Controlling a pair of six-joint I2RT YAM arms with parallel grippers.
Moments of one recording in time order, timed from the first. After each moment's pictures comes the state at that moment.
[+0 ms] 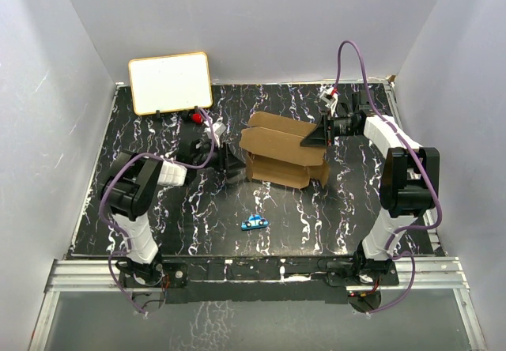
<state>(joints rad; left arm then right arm) -0.34 1.85 0.75 0.65 0.74 -0.36 -0.03 1.79 1.31 -0.58 -1.33 -0.50</state>
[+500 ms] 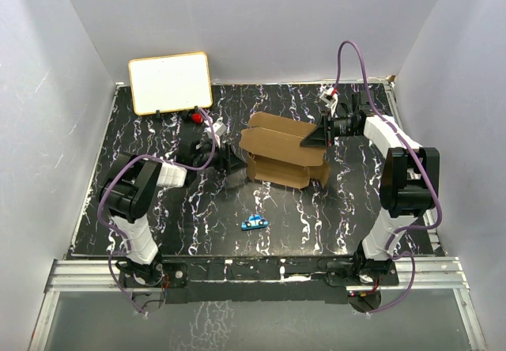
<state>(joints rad) -0.36 1.83 0.73 0.67 0.71 -0.32 -0.03 1.79 1.31 -0.60 -1.33 -0.53</state>
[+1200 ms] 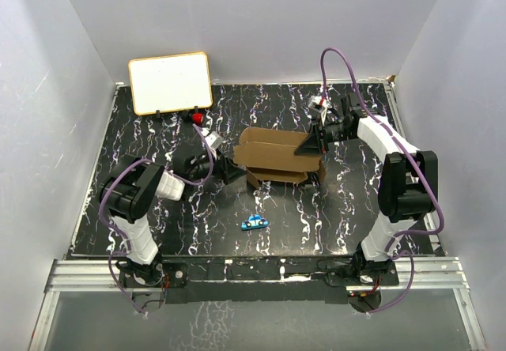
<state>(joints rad) -0.37 1.83 0.57 0.99 0.74 -0.27 0.05 1.76 1.31 -0.77 -1.28 -0.76</state>
